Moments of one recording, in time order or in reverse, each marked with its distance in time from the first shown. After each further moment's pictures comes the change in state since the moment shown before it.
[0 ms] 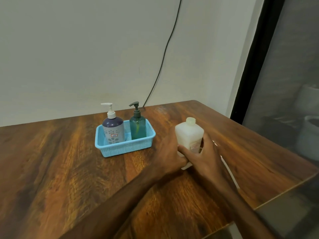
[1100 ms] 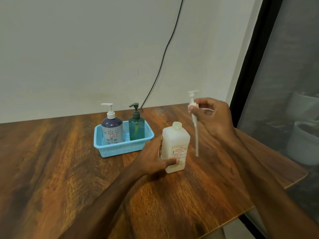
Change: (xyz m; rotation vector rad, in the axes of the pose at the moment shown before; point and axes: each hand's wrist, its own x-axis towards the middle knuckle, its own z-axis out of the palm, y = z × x) left_hand -0.012 -0.027 -0.037 -0.093 -0.150 -0.098; right_hand 0.061 -0.069 -0.049 0.165 0.067 -0.322
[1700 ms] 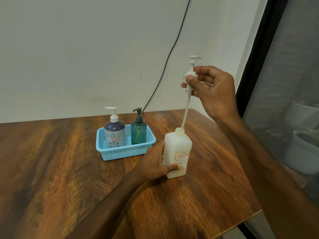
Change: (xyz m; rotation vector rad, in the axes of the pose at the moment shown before) left_hand -0.002 0.005 0.001 -0.003 -0.009 -0.001; right_hand 0.020 -0.090 0.005 0.242 -0.002 -0.211
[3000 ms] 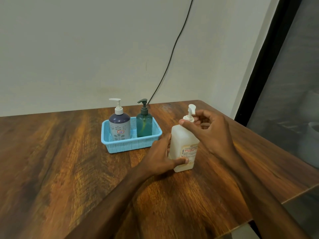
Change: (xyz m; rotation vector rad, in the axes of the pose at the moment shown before) left_hand -0.002 -0.007 0.000 -0.059 0.039 0.057; right_hand -0.073 0.087 0.005 -0.313 -0.110 0.184
